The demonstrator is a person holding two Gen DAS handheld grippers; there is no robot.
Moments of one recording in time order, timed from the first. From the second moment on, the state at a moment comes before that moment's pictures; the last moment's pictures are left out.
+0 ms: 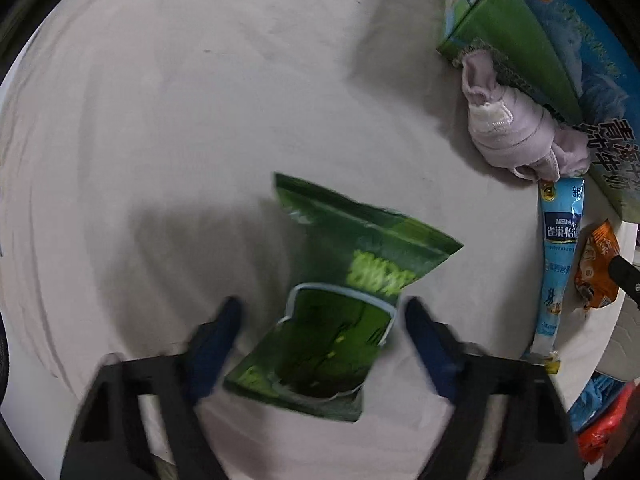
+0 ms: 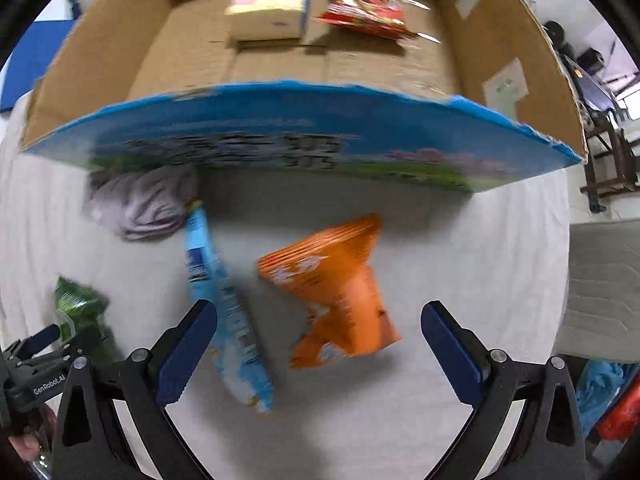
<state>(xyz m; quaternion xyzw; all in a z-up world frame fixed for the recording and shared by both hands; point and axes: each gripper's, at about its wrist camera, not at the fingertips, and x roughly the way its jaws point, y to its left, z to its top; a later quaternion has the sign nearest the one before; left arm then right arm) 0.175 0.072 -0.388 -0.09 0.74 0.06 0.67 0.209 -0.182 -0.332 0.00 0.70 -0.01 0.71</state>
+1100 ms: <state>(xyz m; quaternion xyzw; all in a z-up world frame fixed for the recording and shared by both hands) 0.169 -0.060 -0.339 -0.04 0.71 -0.01 0.70 0.165 -0.225 -0.338 0.10 0.73 0.00 0.68</state>
